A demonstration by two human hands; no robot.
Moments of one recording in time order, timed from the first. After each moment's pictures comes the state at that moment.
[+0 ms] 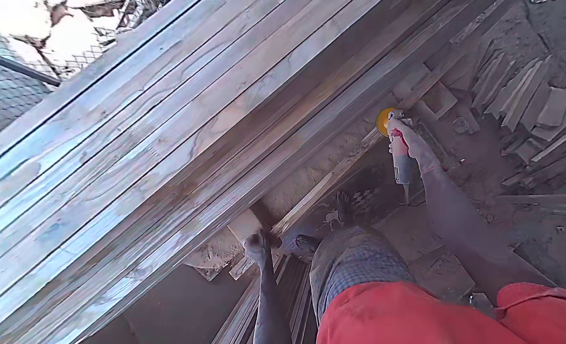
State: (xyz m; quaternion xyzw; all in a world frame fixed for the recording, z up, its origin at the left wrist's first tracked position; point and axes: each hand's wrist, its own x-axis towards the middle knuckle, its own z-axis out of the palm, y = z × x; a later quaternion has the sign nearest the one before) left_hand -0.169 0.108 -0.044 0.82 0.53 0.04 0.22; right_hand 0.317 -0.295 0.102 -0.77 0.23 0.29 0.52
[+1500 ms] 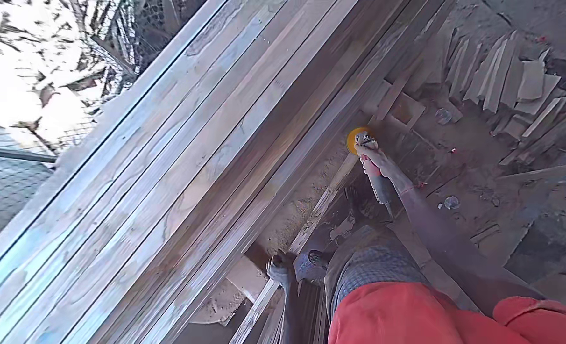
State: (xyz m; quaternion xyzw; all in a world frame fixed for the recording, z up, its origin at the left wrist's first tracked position) left_hand -0.064 0.027 -0.022 0.85 0.49 0.03 0.20; right_hand 0.326 -0.283 0.102 -0.77 0.19 0.31 0.52
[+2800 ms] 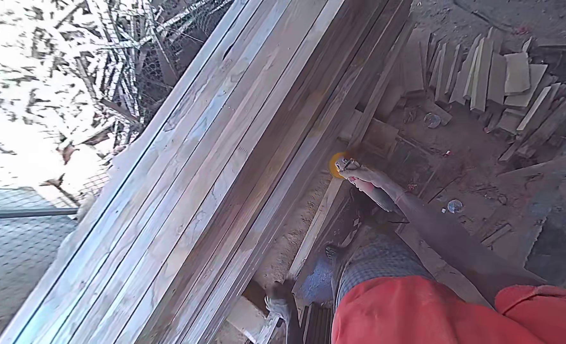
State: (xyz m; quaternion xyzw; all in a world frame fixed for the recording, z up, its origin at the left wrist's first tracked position) left_hand -0.031 0.002 -0.015 0.86 0.50 0.02 0.11; right_hand 0.388 -0.343 0.132 -0.78 0.14 0.40 0.45
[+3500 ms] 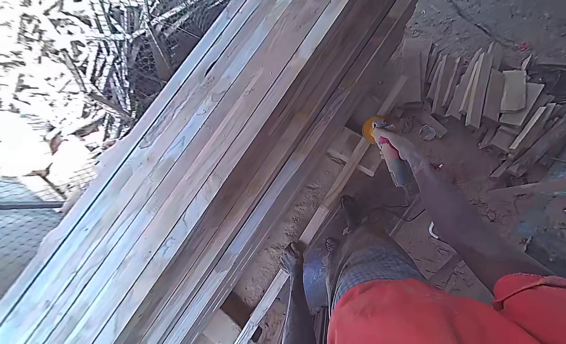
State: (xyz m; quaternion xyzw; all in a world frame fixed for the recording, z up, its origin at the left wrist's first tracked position) left_hand 0.177 -0.119 0.011 0.87 0.42 -0.21 0.16; right_hand 0.568 -0.506 0.129 -0.74 0.29 0.28 0.54
